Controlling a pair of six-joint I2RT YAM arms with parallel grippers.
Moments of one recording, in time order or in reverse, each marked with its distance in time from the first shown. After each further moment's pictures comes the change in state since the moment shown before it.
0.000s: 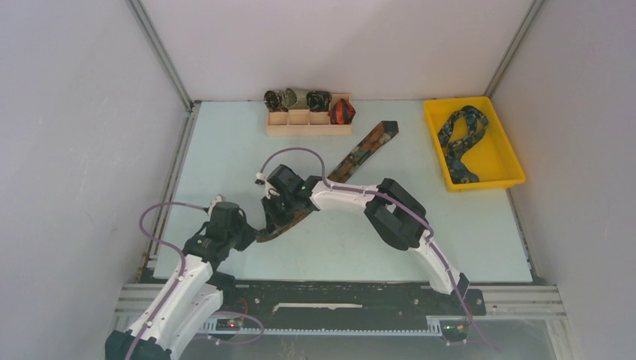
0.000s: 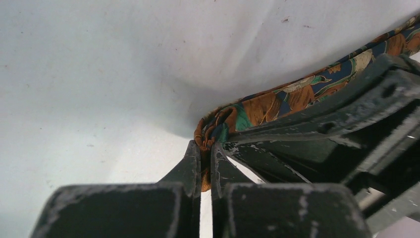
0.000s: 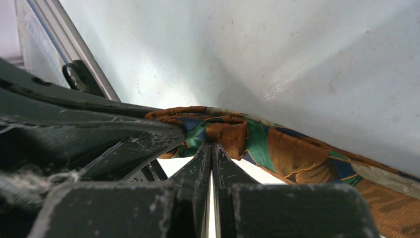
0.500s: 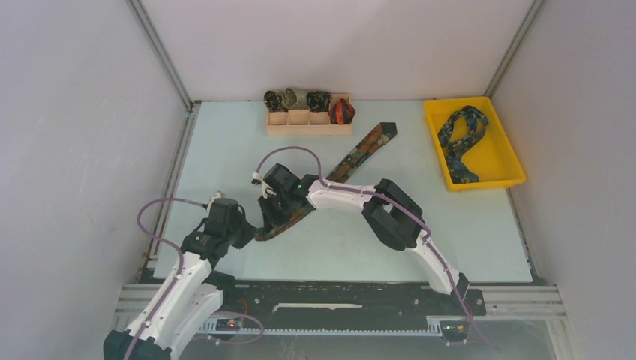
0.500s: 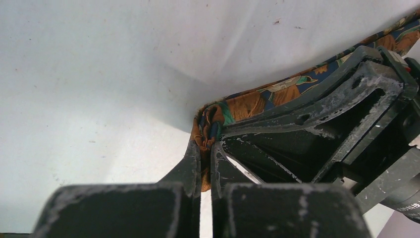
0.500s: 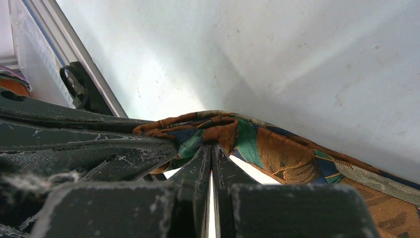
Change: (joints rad) left arm 0.000 0.014 0.053 -0.054 0.000 0.024; right arm 0.014 0.043 0.065 -0.045 0.011 -0.017
